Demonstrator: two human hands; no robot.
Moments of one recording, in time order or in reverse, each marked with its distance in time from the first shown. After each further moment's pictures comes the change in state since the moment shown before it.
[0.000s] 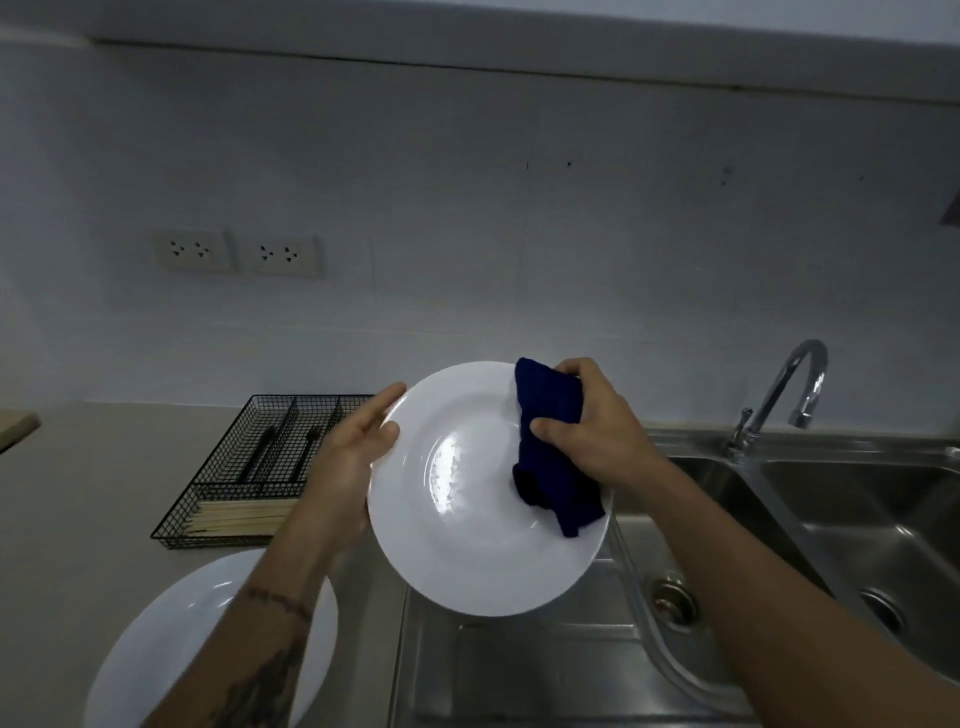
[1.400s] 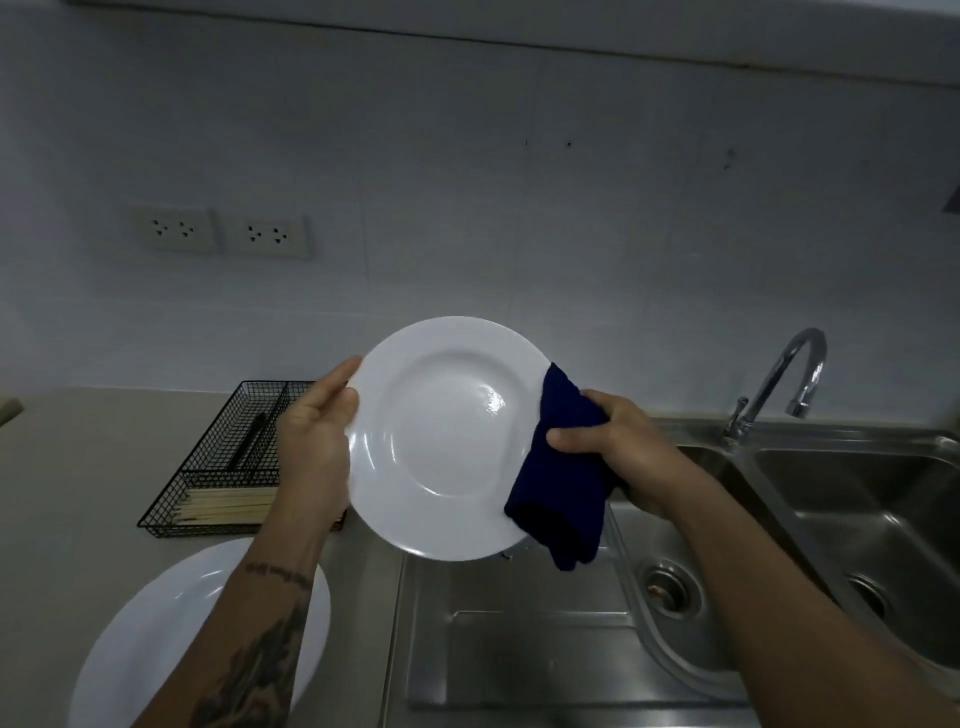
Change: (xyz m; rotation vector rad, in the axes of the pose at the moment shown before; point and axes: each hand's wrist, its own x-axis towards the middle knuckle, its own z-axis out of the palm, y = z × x) left_hand 0.017 -0.003 -0.006 -0.108 0.288 0.160; right_hand -0.017 0.015 -0.014 0.491 -0.206 0.267
